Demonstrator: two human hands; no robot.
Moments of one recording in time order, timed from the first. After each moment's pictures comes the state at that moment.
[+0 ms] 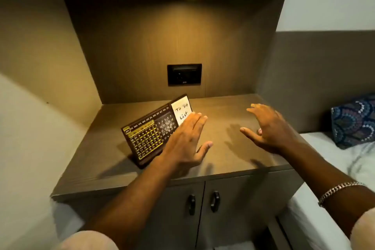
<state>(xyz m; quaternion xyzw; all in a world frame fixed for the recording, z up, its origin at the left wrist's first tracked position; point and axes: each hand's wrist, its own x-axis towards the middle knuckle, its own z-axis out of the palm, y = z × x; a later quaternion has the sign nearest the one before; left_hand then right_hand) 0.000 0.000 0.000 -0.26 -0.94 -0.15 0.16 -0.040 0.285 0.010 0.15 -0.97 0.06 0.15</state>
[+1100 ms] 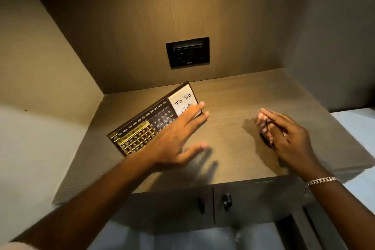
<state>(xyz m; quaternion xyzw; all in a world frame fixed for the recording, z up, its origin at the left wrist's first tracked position) -0.036 -0.021 0.026 -0.31 -0.93 -0.20 0.02 -0.051 0.280 -0.031 0.10 -0.87 0.45 0.17</state>
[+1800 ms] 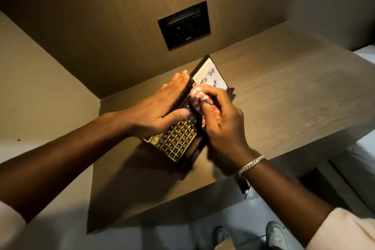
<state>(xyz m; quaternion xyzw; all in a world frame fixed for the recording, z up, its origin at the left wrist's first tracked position) -0.098 -0.126 0.060 -0.34 -0.92 -0.12 -0.14 -0.045 0.043 -0.036 0.07 -0.74 0.61 0.27</state>
